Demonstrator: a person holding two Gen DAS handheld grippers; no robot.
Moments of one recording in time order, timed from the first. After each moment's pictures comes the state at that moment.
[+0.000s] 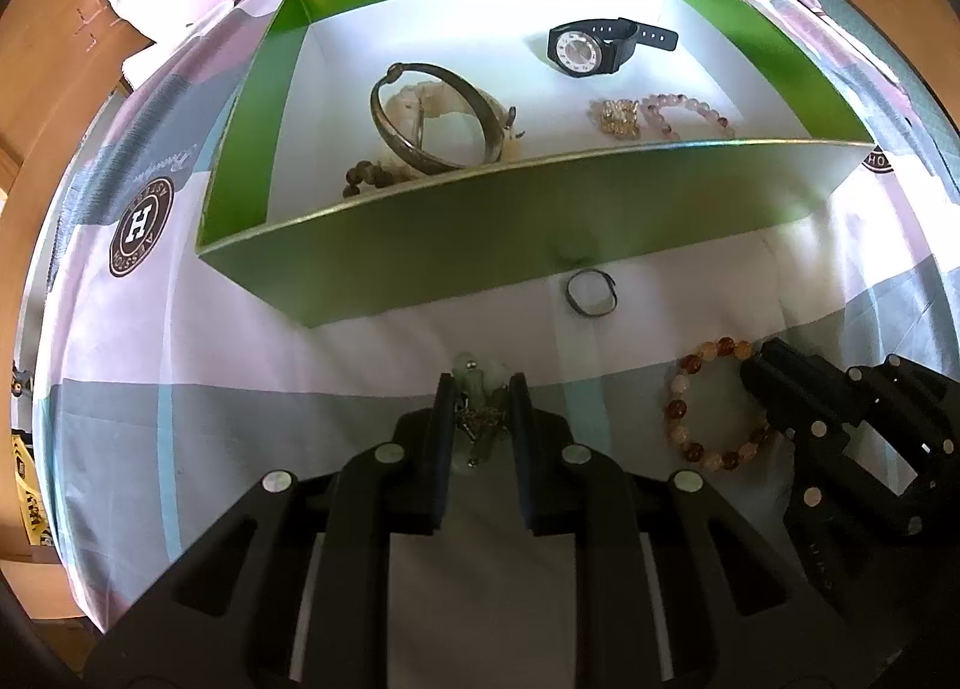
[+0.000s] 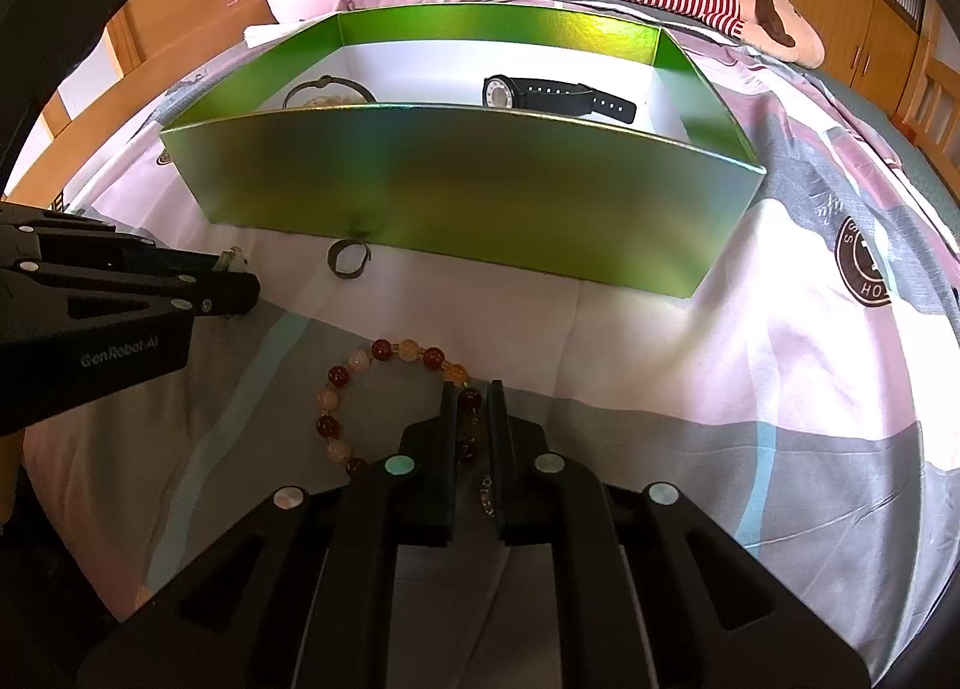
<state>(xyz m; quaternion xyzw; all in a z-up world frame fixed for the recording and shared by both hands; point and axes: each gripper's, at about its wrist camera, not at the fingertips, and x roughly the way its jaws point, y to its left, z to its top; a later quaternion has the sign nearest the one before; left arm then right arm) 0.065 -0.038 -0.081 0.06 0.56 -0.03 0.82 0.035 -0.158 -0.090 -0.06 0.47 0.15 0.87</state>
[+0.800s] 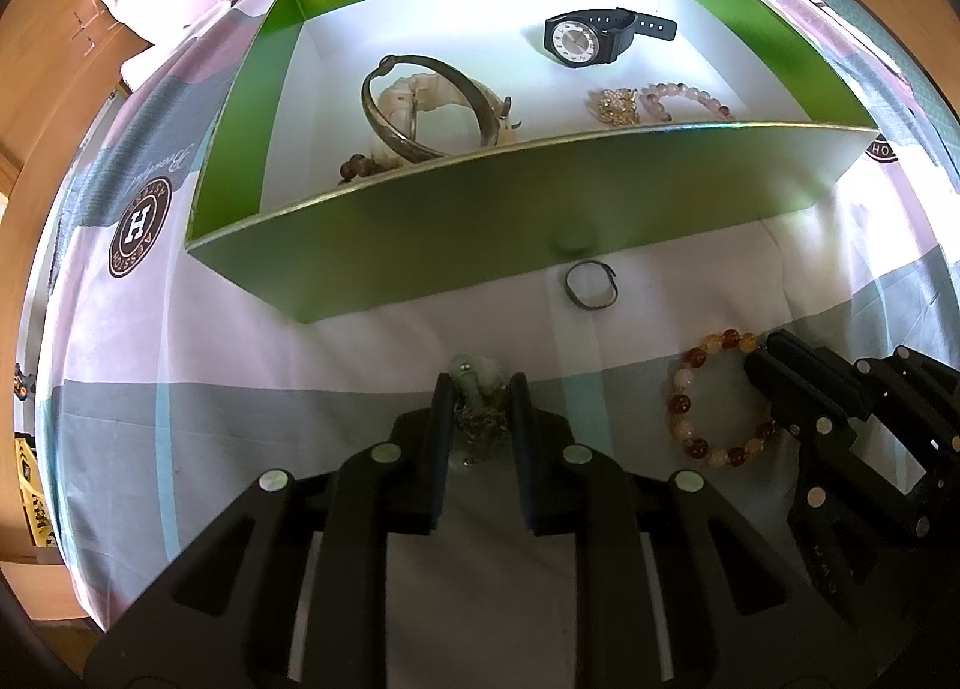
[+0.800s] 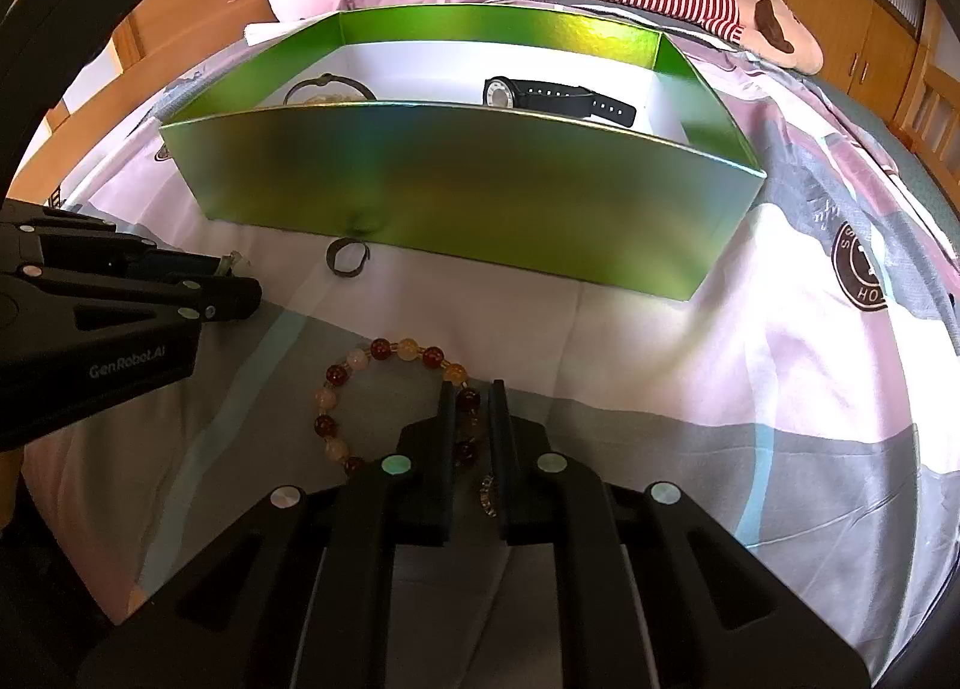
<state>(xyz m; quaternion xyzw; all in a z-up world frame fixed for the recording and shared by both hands) 0.063 -0.043 -0.085 0.07 0.57 -0.03 0.82 0.033 -0.154 -0.090 -0.07 0.46 0.15 0.87</state>
